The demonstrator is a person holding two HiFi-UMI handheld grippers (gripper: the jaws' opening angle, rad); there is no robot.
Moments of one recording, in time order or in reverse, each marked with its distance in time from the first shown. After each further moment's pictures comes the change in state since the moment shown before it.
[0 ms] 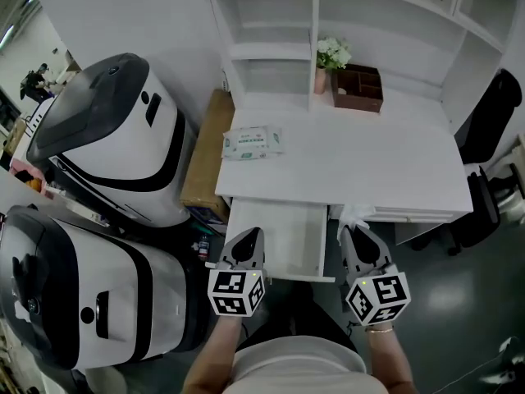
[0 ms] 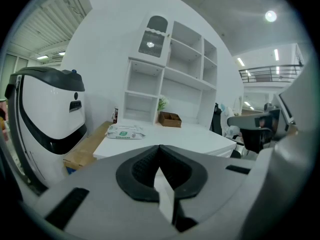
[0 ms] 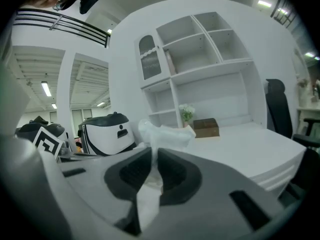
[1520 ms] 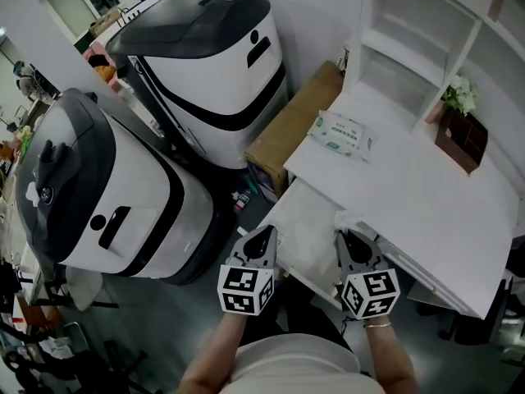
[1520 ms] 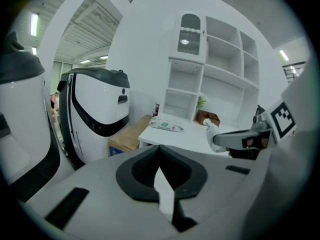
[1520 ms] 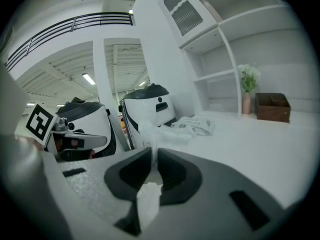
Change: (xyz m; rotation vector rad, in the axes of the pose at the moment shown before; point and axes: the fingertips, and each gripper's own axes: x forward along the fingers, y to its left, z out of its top) left arm -0.046 0.068 -0.035 -0.191 0.017 0.433; right arm 0.118 0.084 -0.074 -0.152 0.296 0.532
